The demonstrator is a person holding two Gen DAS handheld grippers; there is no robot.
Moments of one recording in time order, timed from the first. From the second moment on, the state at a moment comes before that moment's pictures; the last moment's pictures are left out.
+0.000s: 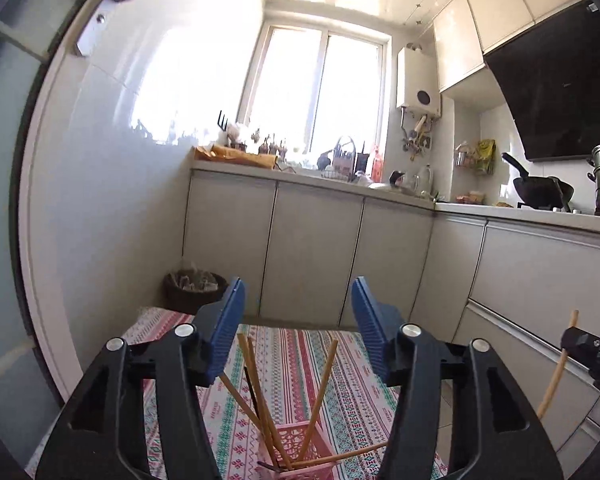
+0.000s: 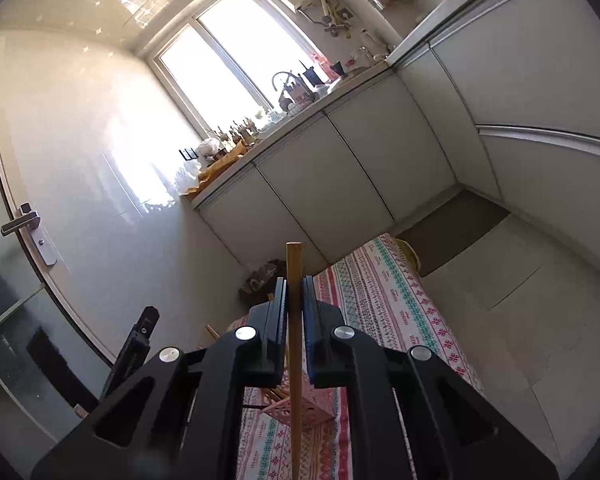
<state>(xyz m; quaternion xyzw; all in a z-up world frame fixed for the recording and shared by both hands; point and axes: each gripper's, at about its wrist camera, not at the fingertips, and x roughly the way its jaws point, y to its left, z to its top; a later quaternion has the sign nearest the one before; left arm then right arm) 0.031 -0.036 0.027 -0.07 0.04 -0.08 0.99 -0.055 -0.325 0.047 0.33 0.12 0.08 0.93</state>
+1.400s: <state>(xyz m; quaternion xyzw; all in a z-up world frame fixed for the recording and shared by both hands) 0.015 0.018 -0.022 -0.08 0.26 -0.12 0.96 -0.101 -0.253 0.032 0.15 0.16 -0.03 0.98</state>
